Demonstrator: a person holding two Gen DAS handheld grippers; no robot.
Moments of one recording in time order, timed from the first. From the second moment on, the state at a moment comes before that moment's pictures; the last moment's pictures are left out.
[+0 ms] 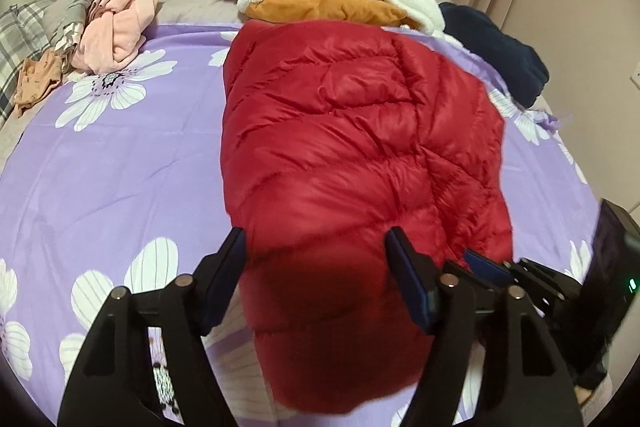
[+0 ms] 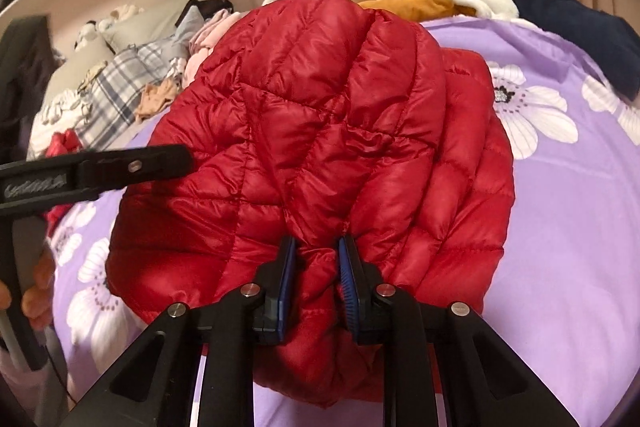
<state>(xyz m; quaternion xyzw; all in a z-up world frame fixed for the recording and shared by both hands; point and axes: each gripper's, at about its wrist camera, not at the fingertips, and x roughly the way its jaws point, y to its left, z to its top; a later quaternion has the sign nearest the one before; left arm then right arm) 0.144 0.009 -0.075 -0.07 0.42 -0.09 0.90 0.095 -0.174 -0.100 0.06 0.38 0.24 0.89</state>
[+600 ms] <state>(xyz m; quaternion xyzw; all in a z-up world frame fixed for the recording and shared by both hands) 0.128 -0.001 -0.093 -0.04 0.43 -0.10 0.89 0.141 -0.177 -0.036 0.12 0.32 0.23 0.91</state>
